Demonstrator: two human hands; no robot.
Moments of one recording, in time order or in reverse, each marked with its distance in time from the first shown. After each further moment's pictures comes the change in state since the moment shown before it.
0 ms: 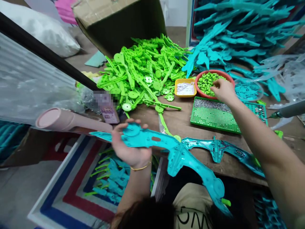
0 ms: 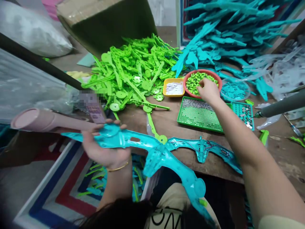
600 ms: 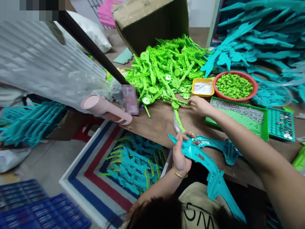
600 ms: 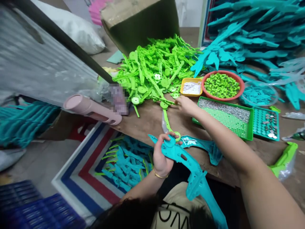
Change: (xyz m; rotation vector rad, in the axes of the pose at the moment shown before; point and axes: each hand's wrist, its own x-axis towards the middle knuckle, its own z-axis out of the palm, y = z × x) left_hand -0.096 -0.053 -0.014 -0.073 -0.025 -0.575; right_hand -0.003 -0.069 0.104 -0.028 -0.425 -0.276
